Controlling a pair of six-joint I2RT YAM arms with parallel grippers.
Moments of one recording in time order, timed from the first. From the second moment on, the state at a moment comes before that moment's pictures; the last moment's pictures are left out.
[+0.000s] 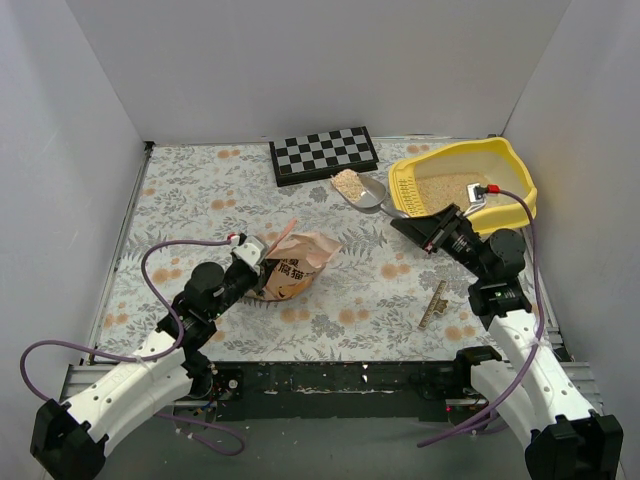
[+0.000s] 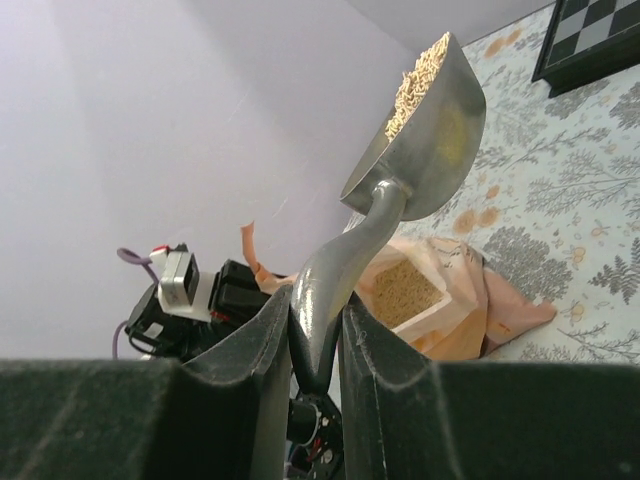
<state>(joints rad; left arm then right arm) -0.64 0.65 0.36 0.16 0.08 0.05 0.20 0.74 0.51 0.38 -0.66 1.09</state>
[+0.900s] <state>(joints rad) -0.64 0.61 0.35 0.16 0.08 0.05 -0.17 0.89 0.60 0.23 -0.54 0.94</state>
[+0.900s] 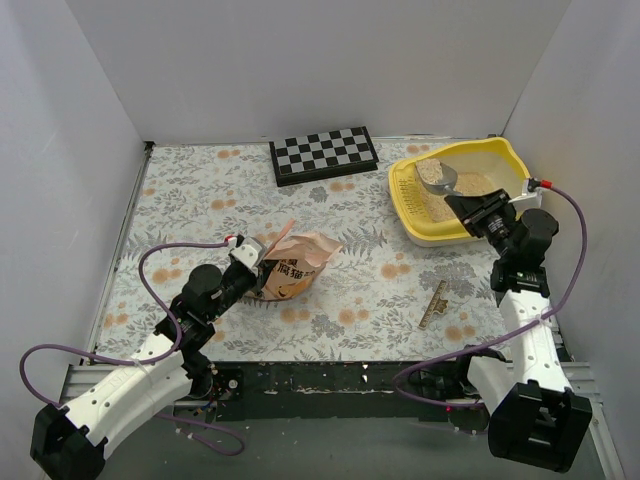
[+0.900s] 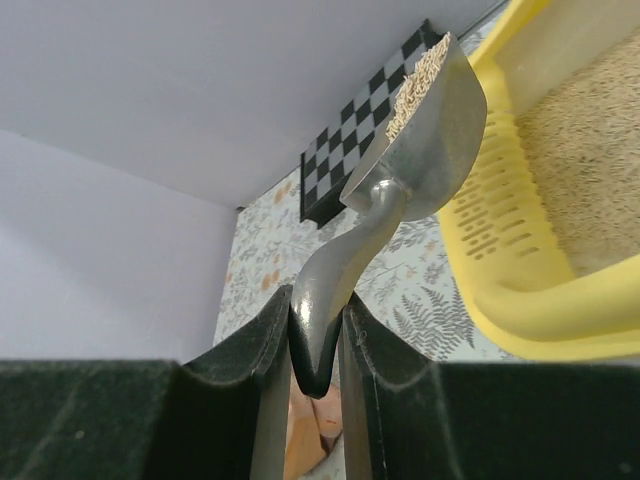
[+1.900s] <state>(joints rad) -0.64 0.65 0.40 0.11 0.04 0.02 -0.21 1.32 1.34 -0.71 -0.25 0.28</state>
